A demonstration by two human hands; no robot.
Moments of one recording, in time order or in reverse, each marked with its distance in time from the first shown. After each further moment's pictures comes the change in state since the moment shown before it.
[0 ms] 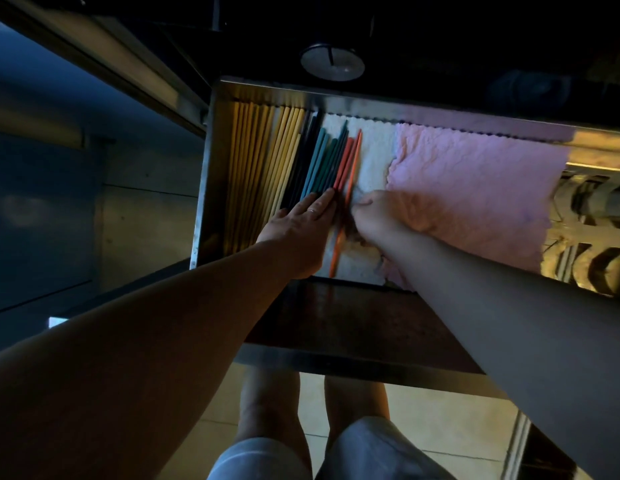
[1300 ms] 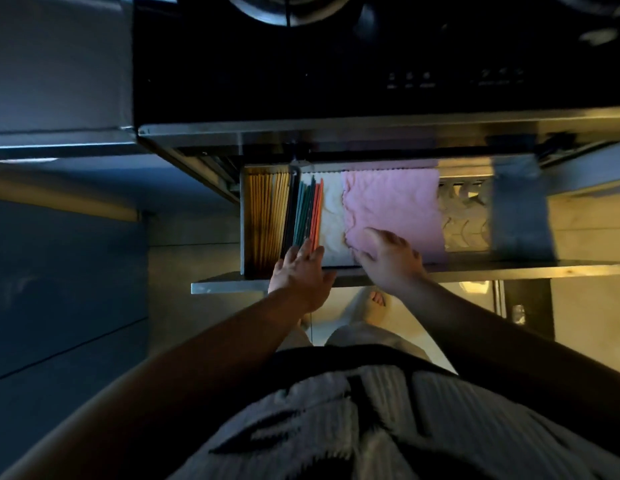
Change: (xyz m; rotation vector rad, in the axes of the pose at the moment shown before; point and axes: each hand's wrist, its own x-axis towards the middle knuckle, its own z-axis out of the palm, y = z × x) left_hand -0.207 0.090 -0.100 -0.162 0.008 -0.100; right_hand -0.247 0.010 -0.125 -0.400 0.136 -0.268
